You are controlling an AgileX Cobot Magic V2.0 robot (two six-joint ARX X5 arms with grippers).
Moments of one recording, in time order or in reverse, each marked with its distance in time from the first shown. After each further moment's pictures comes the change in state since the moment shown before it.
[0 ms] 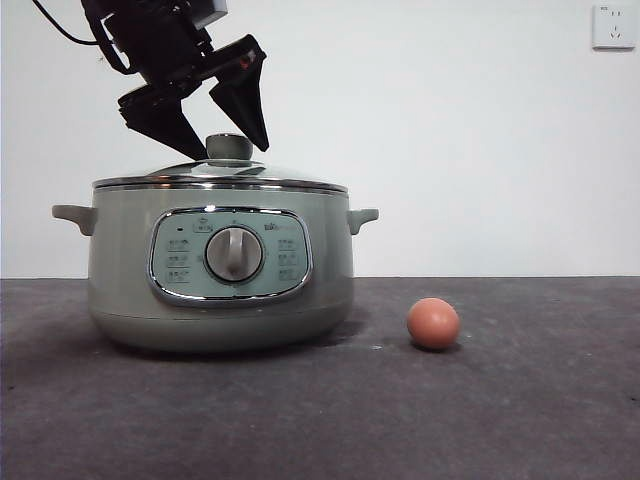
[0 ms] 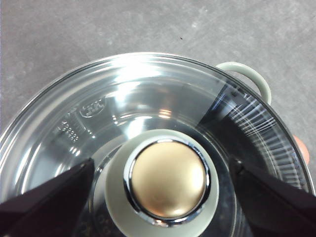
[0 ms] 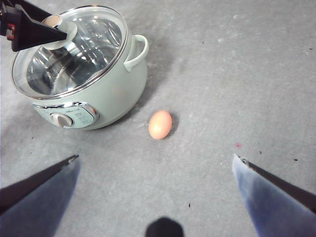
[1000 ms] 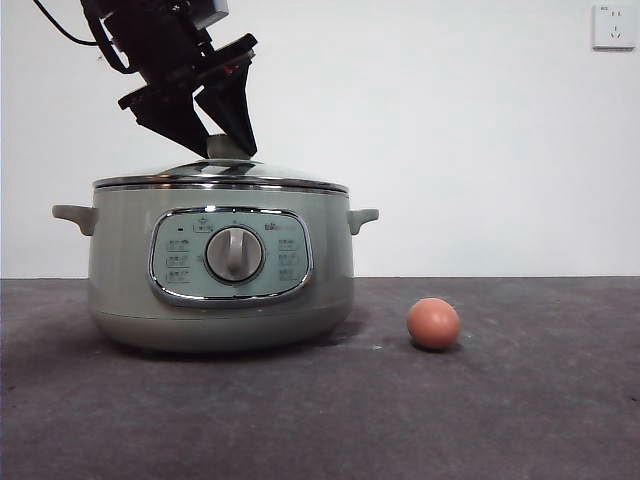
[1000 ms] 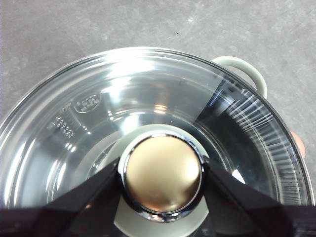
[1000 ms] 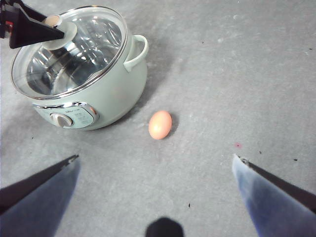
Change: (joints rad) left arm -0.003 0.000 0.006 -0.024 0.012 -0.001; right arm 0.000 0.000 0.000 0.000 0.000 0.000
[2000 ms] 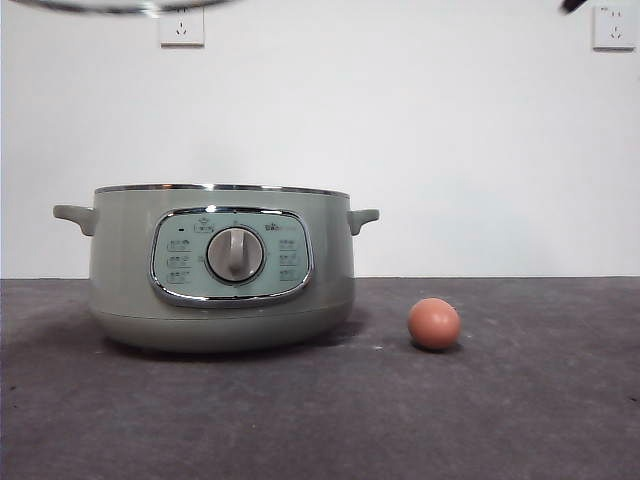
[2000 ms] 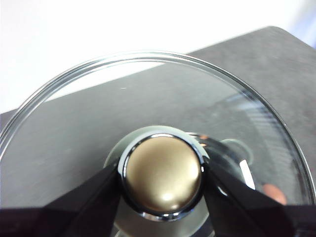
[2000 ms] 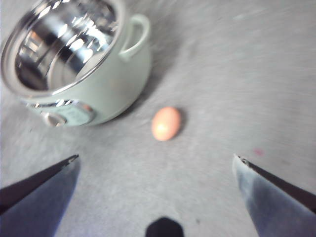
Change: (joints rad) left arm 0.195 -0.329 0.282 -0.298 0.026 0.003; right arm 0.109 0.276 0.000 0.146 0.003 0.021
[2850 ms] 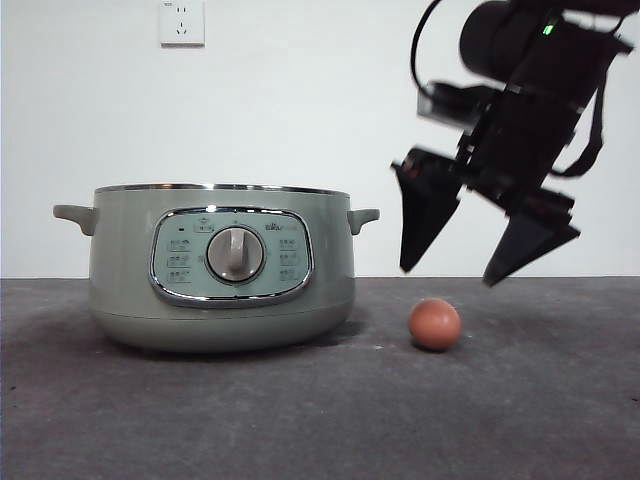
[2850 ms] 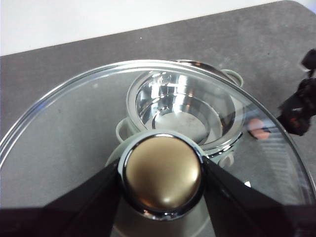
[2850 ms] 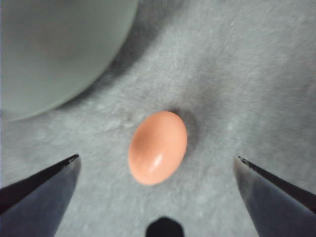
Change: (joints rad) left arm 0.095 -0.587 -0.387 -0.225 0.000 -0.005; right arm 0.325 0.584 0.001 0.370 0.313 0.051
